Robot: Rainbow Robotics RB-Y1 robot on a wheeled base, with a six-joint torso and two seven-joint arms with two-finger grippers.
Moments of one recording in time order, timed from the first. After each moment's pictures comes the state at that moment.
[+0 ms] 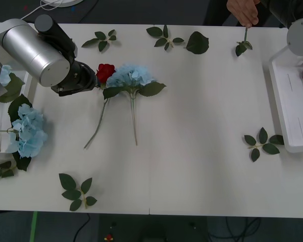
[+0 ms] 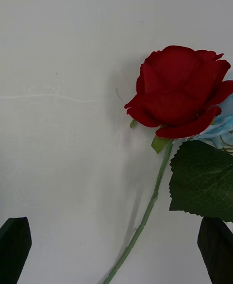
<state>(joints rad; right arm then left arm) -0.84 -0.79 0.36 -1.27 -0.80 0.12 1.47 -0.91 0.85 -0.76 -1.49 0.82 1.20 -0.68</state>
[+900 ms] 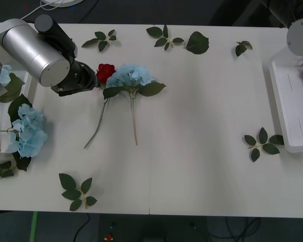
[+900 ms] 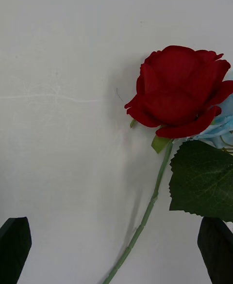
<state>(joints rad) -0.84 -0.79 0.36 -1.27 -0.80 0.12 1.47 -0.91 0.85 -0.76 -1.49 0.82 1.20 -0.68</state>
